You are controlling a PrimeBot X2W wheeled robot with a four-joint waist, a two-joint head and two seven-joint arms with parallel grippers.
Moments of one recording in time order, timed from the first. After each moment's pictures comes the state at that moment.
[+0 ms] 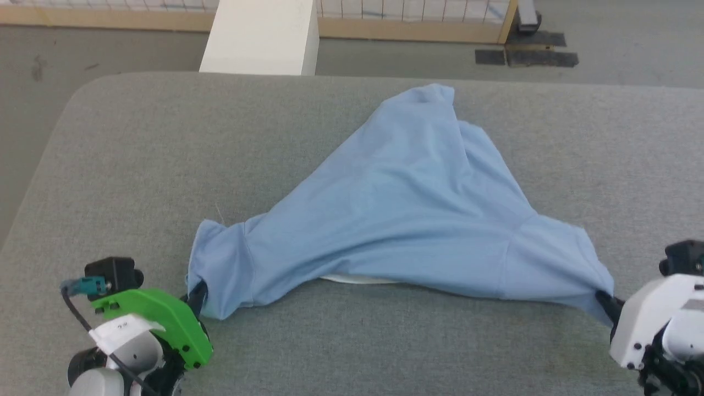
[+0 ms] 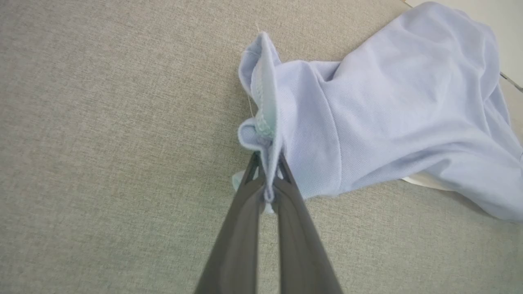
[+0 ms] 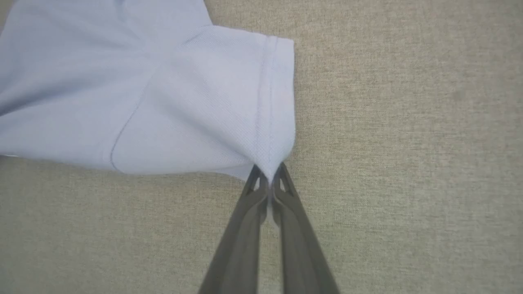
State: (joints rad) left arm -0.03 0.17 0.03 -0.07 -0.56 0.04 0.58; right arm -0.05 -0.11 -0.25 -0.05 0.33 0.13 0.83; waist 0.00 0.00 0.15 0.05
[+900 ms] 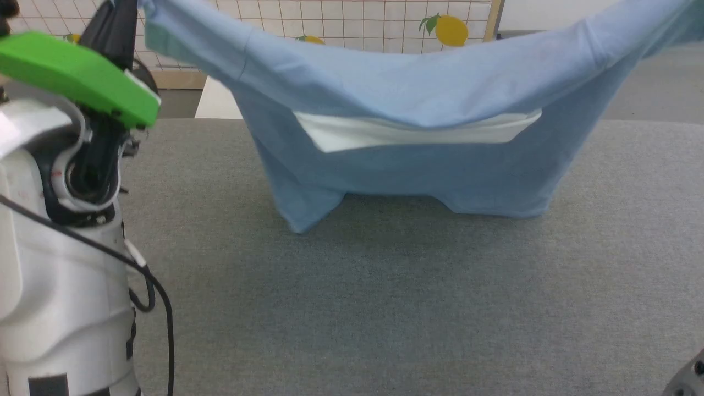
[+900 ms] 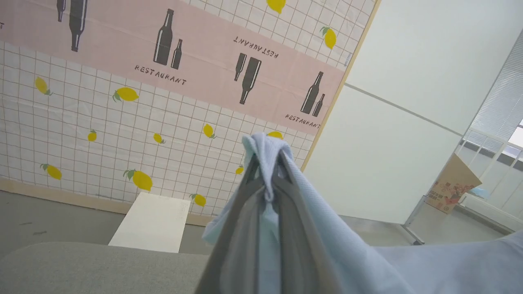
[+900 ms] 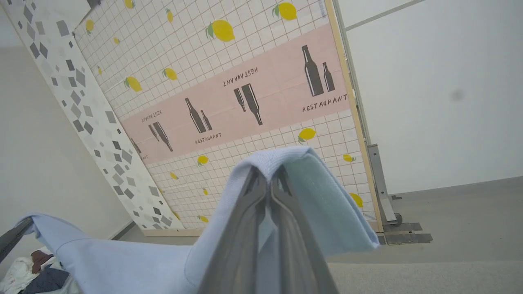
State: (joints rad) left arm -0.68 0.19 0.06 -0.08 -0.61 0.01 0.45; right arm -0.71 -0.13 -0.36 -0.13 0.60 0.13 0.73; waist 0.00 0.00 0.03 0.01
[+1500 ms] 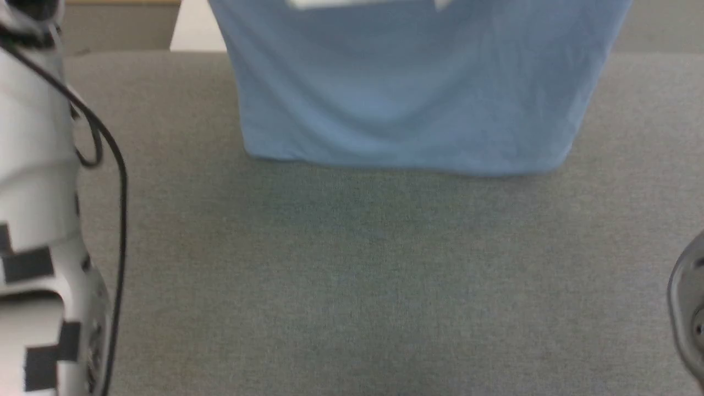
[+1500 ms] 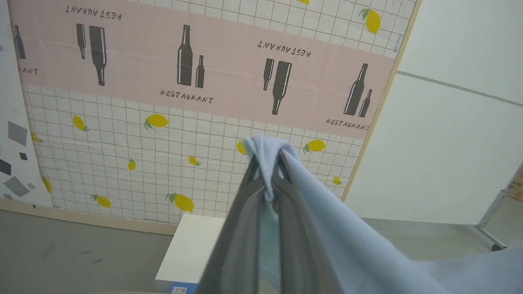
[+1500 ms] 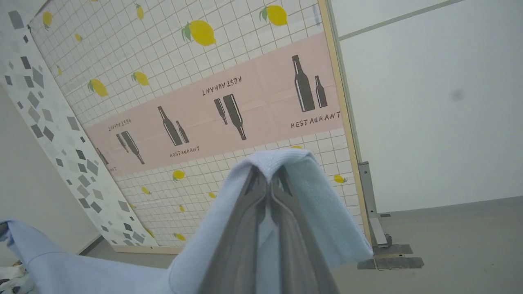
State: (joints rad) left arm -1.18 0.26 -0.03 0.28 -0.46 0.03 0.41; right arm -1.20 -0.10 -0.35 0.18 0.36 0.13 0.67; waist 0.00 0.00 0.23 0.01
